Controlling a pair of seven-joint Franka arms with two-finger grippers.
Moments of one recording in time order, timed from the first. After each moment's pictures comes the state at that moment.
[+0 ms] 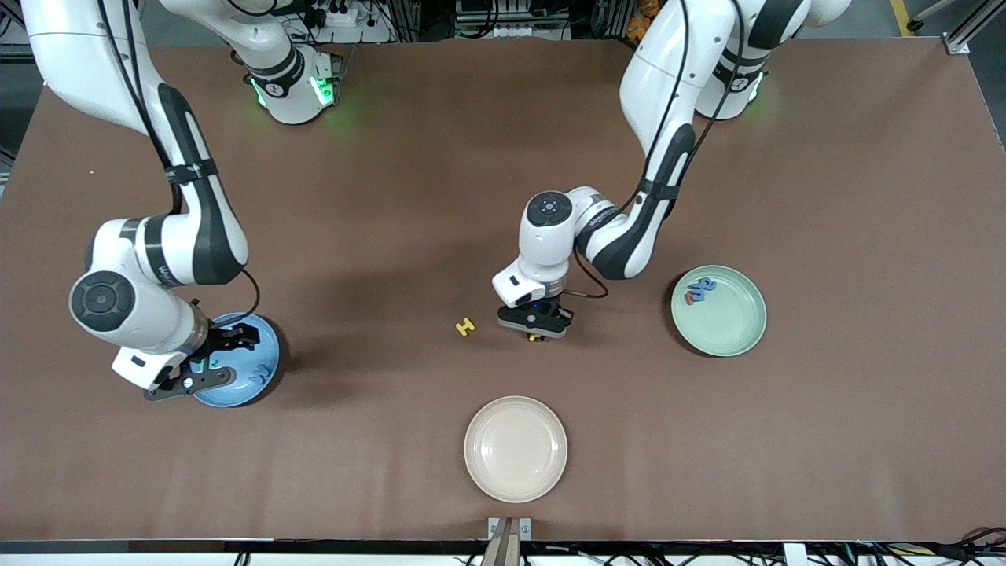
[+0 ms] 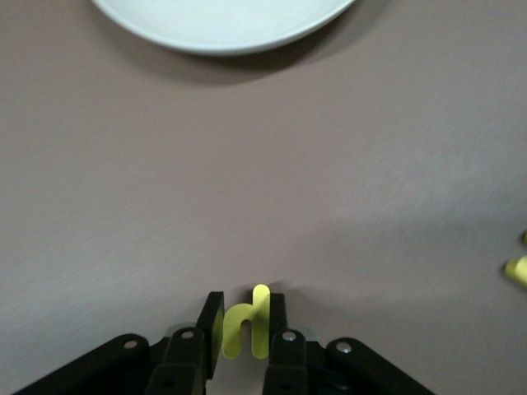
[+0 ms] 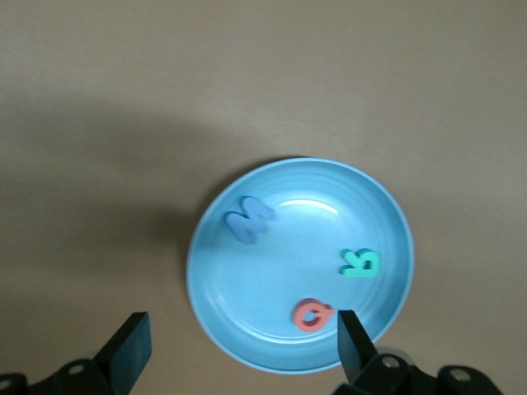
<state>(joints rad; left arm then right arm) -0.75 0.76 0.06 -1.64 0.28 2.62 -0.62 0.15 0.52 -0.07 -1.64 -0.11 2.12 -0.11</state>
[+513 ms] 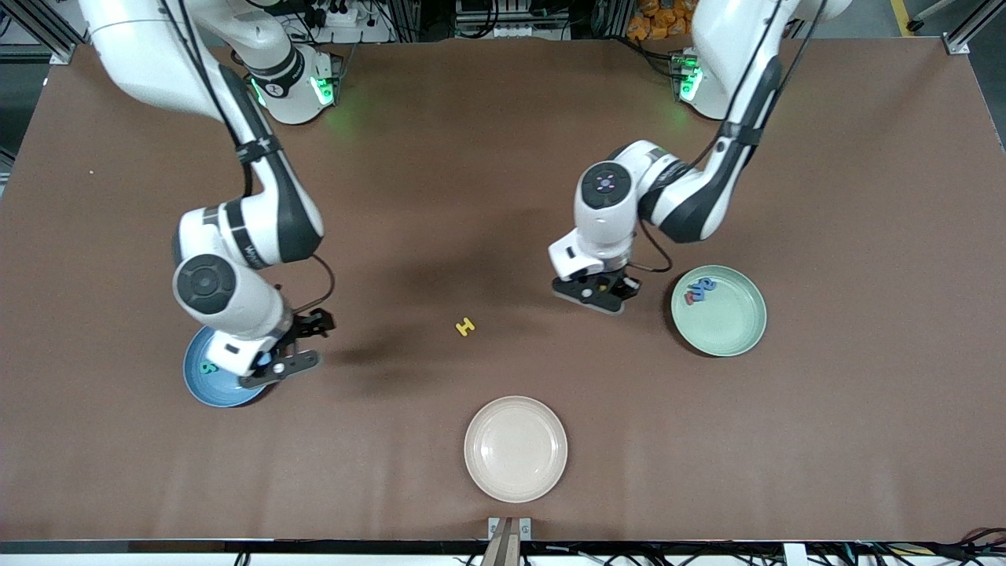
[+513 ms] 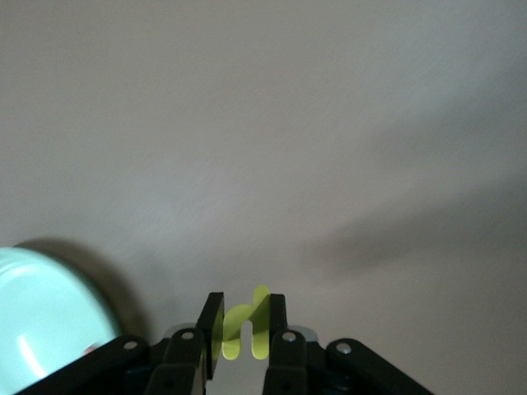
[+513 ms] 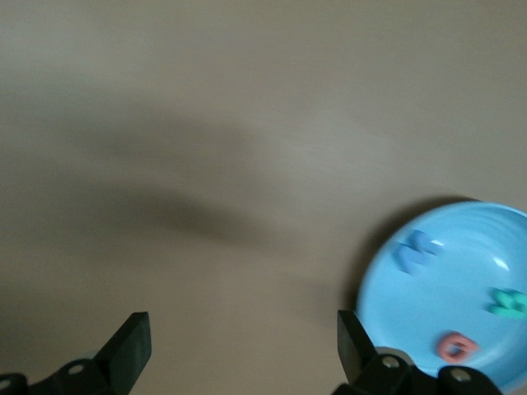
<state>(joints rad) -0.57 0.43 -0.03 -1.93 0.28 2.35 -0.30 0.29 0.52 0.00 -1.62 -0.05 2.11 -0.07</state>
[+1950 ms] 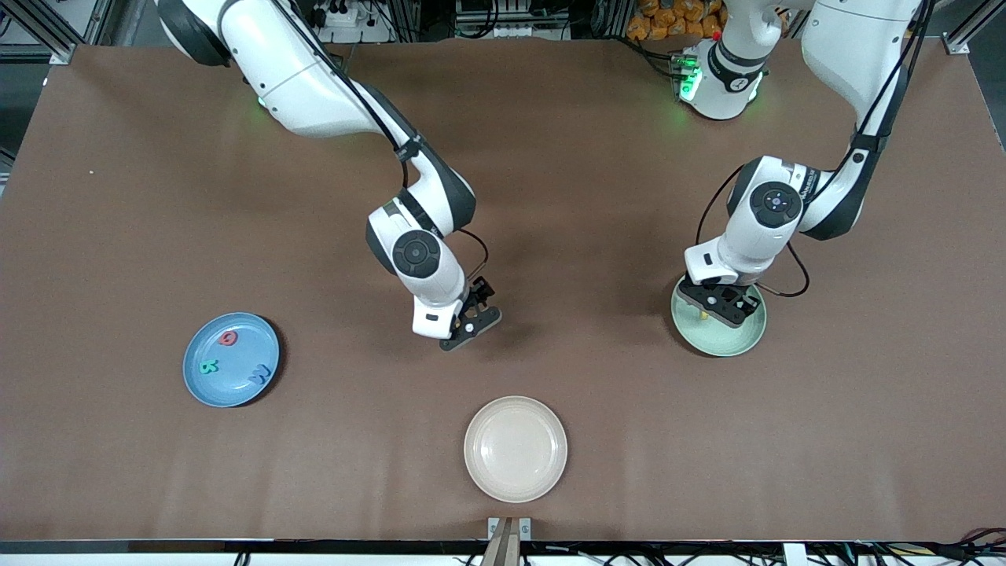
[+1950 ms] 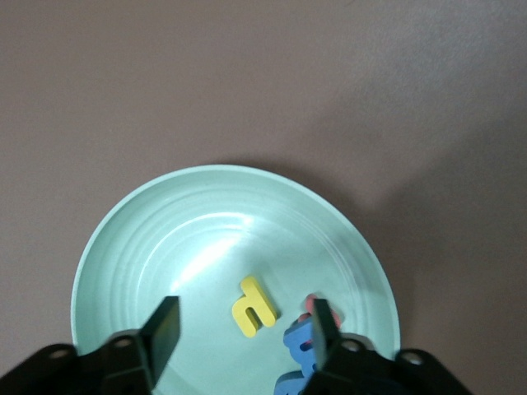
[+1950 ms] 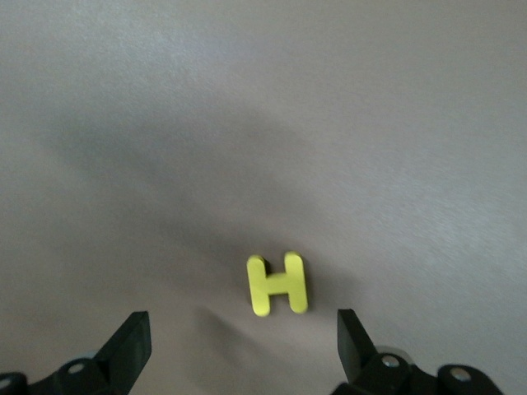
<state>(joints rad) -0.17 0.34 -0.07 -2.23 0.27 2.71 0.20 0.56 0.81 0.08 -1.48 0.05 2.34 0.03</state>
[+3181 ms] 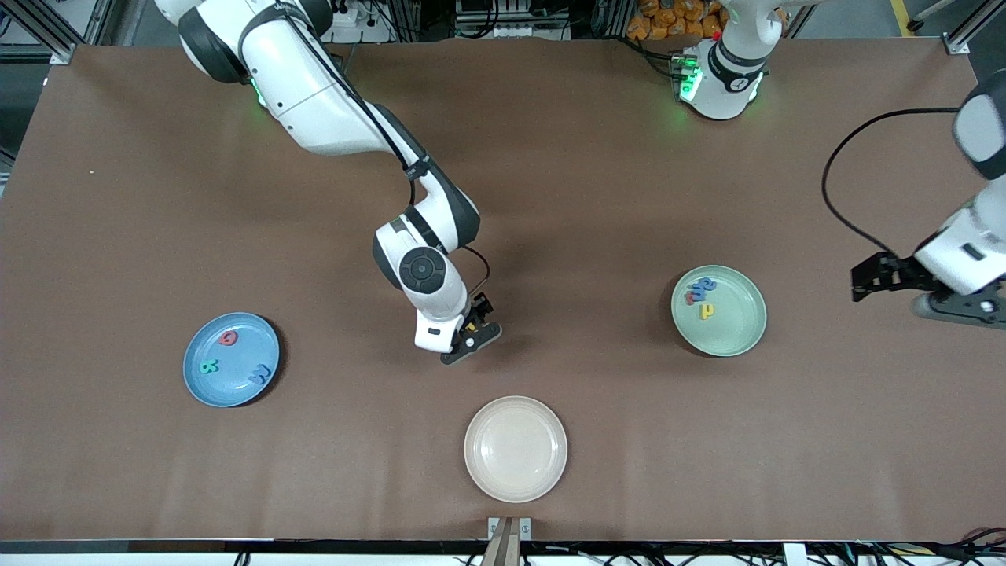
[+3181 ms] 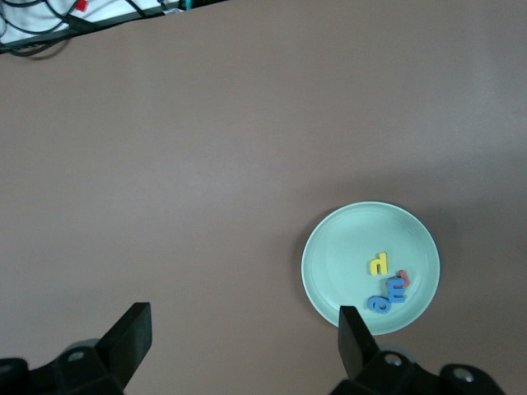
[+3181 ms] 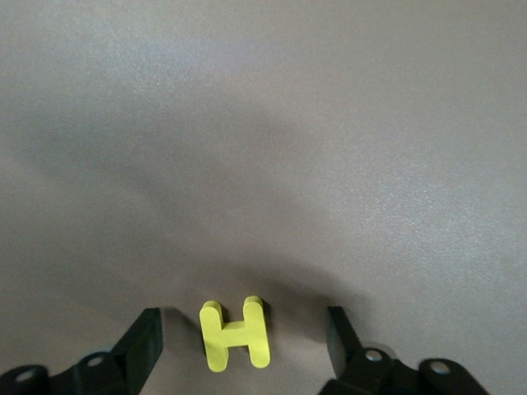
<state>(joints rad) 0.06 0.16 -0.05 -1.61 0.05 1.88 0.21 0.59 0.89 0.02 -1.40 0.05 2.34 0.03</state>
